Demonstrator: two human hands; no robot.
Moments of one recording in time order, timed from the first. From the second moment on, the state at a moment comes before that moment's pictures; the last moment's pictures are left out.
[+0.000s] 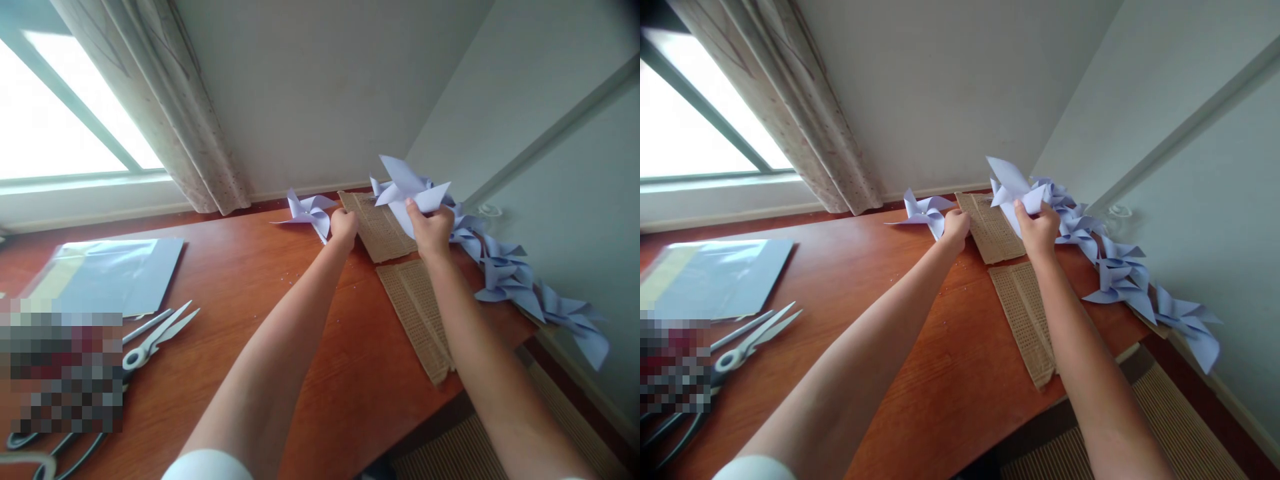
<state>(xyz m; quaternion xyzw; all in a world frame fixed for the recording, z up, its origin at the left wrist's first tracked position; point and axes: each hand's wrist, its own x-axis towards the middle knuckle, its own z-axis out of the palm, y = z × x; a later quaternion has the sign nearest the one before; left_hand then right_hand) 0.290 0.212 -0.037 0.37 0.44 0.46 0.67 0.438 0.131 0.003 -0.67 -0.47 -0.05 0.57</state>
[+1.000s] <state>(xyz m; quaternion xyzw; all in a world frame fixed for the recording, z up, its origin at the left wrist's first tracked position) 0.275 0.176 -0.029 0.37 0.33 0.55 0.67 0.389 0.176 0.005 -0.61 -0.72 -0.33 0.09</state>
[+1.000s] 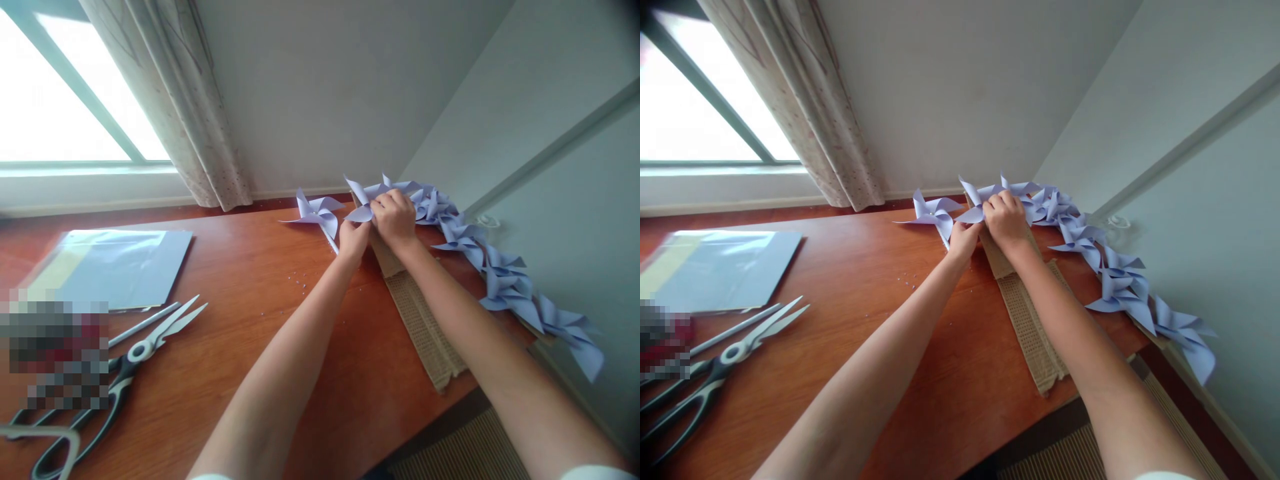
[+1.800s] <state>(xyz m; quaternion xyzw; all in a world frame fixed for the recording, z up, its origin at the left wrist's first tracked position) 0.272 0.171 -0.029 0.36 0.35 0.52 0.69 0.383 0.176 0.004 -0.62 -0.72 -0.30 0.09</state>
